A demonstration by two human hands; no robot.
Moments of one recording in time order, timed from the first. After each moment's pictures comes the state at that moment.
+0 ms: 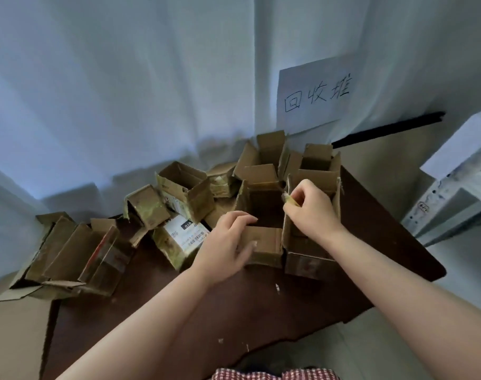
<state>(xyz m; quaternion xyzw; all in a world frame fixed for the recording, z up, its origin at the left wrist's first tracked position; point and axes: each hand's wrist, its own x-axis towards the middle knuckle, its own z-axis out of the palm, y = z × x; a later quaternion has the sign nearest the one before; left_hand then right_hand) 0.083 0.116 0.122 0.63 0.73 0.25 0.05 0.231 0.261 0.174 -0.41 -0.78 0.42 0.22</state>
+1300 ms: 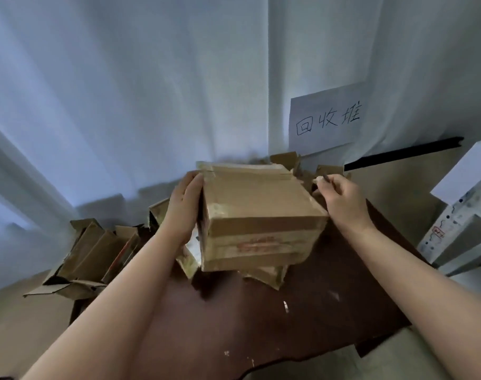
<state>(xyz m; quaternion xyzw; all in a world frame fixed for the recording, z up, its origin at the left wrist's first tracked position) 0.047 0.119 0.231 0.33 0.72 0.59 0.17 0.252 0.302 0.195 -0.39 -0.71 0.46 0.36</state>
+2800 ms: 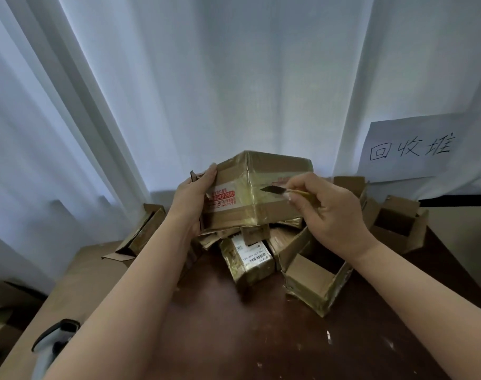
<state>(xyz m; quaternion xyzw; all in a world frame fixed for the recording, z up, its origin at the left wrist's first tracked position) 0.019 0.043 0.287 0.11 0.64 0.73 0.20 0.174 0.212 0.260 0.02 -0.85 0.26 0.46</state>
